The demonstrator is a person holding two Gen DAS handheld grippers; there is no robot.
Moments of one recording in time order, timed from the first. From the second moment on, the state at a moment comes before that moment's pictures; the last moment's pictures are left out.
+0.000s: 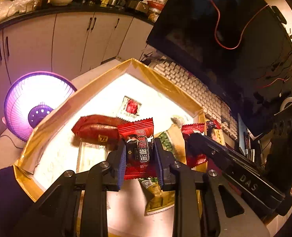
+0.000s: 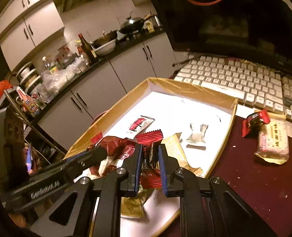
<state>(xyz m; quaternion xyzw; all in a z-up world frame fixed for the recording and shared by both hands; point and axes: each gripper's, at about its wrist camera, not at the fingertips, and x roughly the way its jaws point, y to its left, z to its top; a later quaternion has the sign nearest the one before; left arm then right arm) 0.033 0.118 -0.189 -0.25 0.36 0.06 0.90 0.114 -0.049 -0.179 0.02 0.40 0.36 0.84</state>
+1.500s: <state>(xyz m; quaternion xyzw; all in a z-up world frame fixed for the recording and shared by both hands) 0.049 0.116 -0.209 -0.20 0.38 0.09 0.90 0.119 -0.031 -0.200 -0.05 0.40 0.33 0.86</state>
